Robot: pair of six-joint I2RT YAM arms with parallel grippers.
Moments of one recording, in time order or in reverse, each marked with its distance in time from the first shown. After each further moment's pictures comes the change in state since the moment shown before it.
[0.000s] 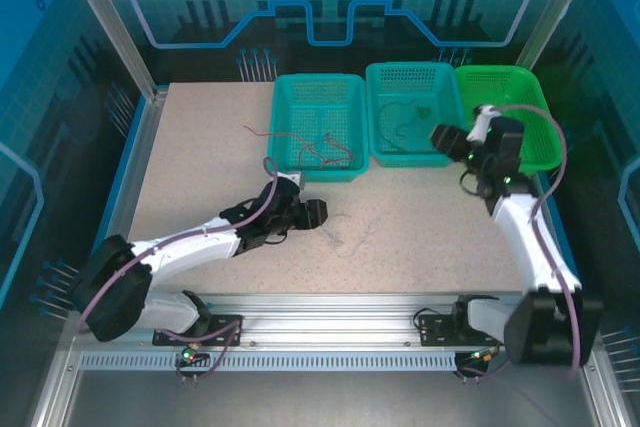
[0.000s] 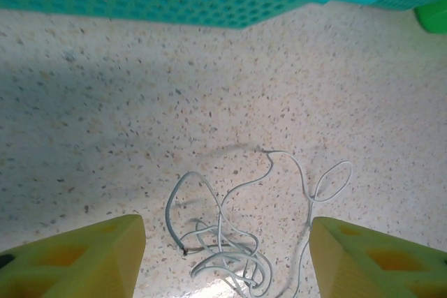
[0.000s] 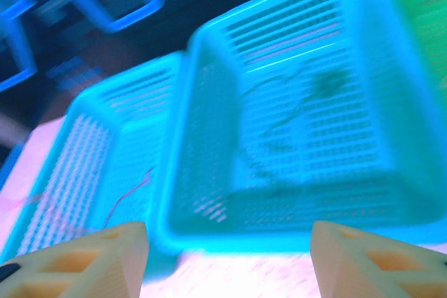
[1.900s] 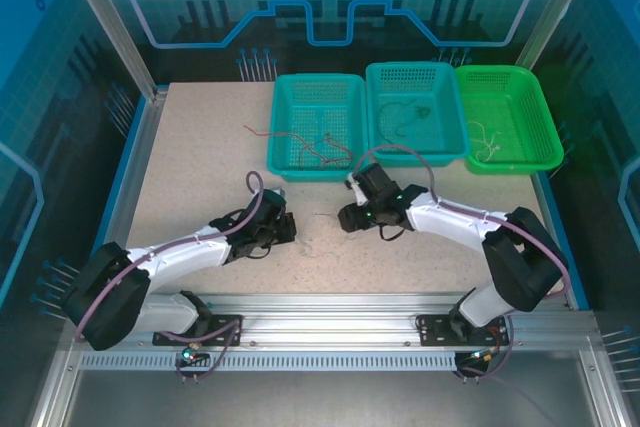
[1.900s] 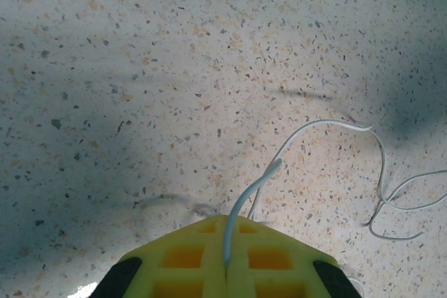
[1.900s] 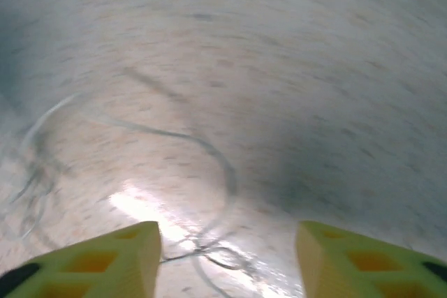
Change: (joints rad) left arm 0.072 -0.080 -0.153 -0.079 -0.009 -0.040; right arm 0.703 0.414 0.006 -0.156 0.195 -0.095
